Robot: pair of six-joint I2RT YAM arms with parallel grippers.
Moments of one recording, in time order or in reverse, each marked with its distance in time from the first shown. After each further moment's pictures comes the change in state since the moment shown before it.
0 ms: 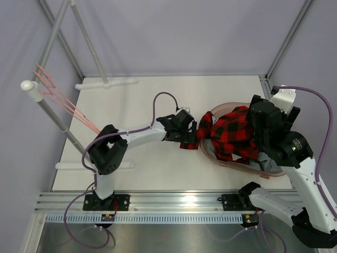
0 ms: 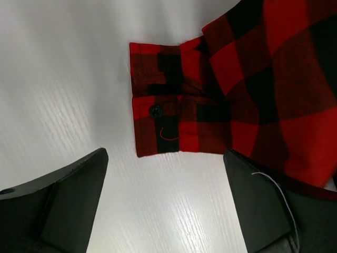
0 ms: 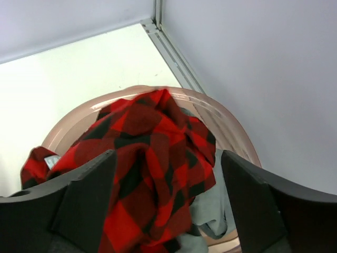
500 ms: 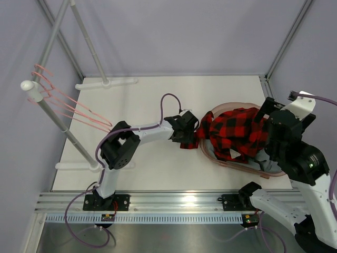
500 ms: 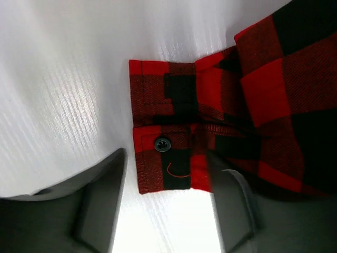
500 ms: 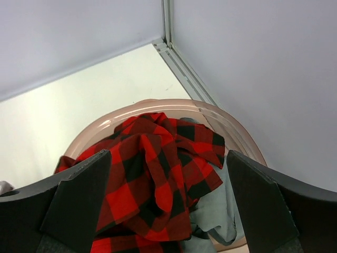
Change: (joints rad) left arm 0.001 0.179 0.094 -0.012 -0.028 -0.018; right arm 0.000 -0.094 -0.003 0.040 -0.010 -0.006
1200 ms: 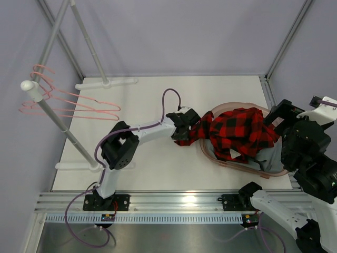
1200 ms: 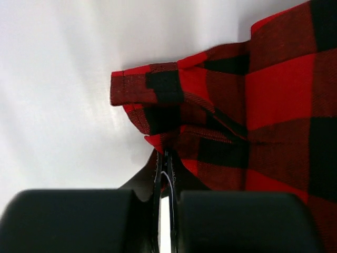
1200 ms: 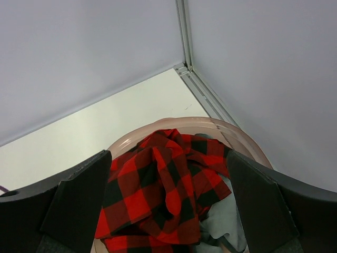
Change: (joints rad) left arm -0.017 0.015 0.079 -0.174 -0.155 -0.003; right arm 0.000 -0.092 0.103 0.008 -0.049 -0.032
